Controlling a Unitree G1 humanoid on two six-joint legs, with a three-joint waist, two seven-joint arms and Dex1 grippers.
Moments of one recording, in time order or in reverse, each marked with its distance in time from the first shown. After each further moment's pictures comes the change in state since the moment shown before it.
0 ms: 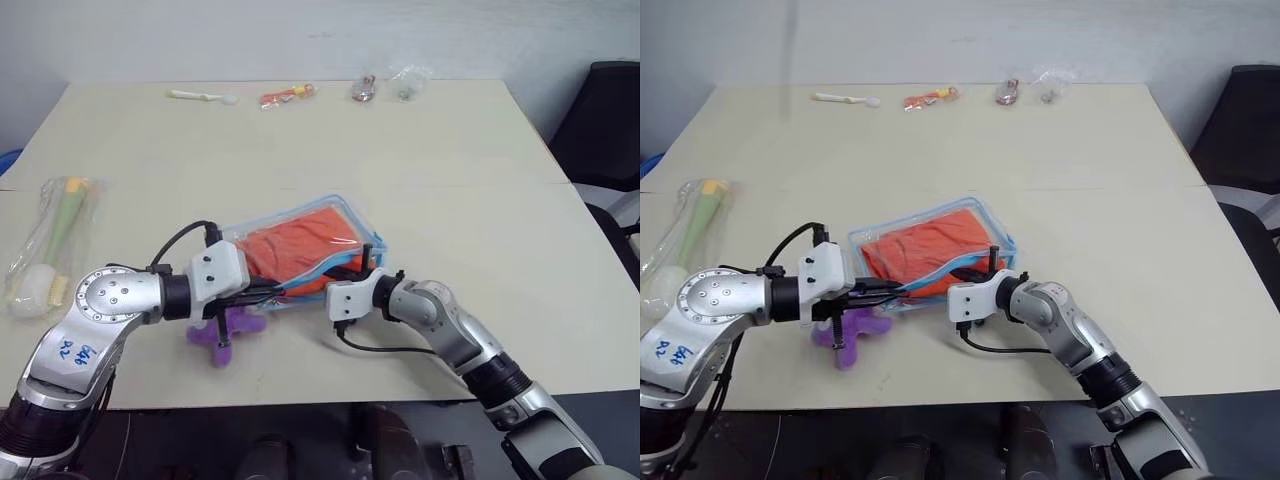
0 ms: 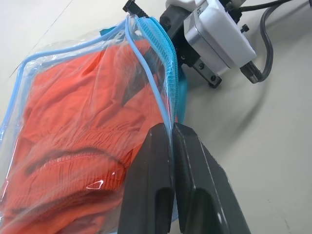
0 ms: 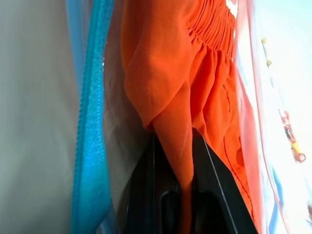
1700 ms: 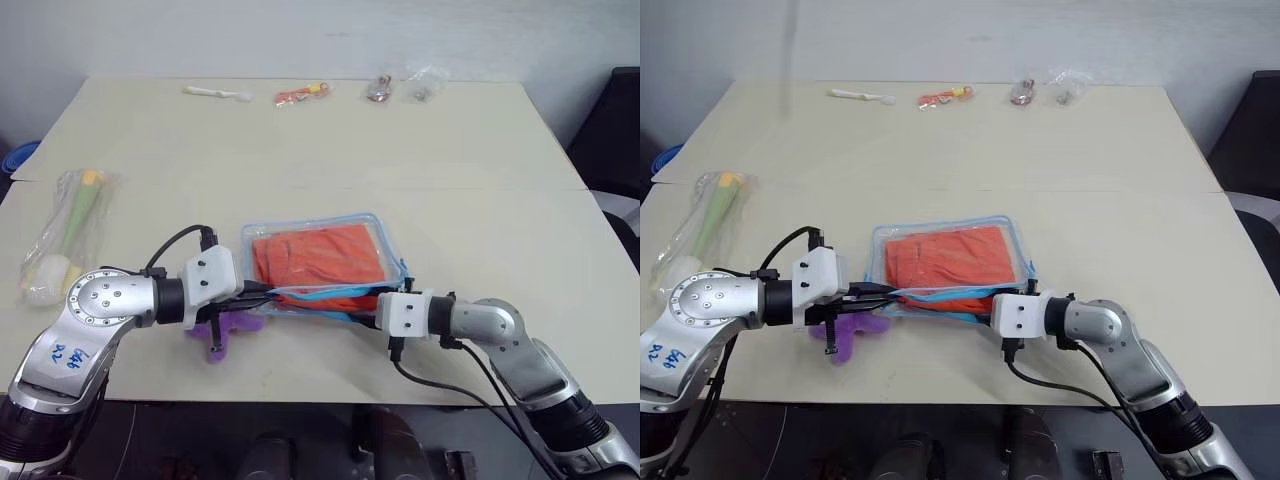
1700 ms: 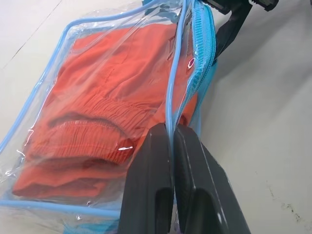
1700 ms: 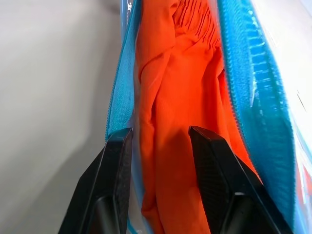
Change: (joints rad) left arm 0.033 0.028 0.028 -0.001 -0.011 -0.014 -0.031; right arm 0.211 -0.215 -0.142 -0.335 0.379 0.161 0.305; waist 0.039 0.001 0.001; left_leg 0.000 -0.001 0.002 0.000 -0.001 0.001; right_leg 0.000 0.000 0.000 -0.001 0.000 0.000
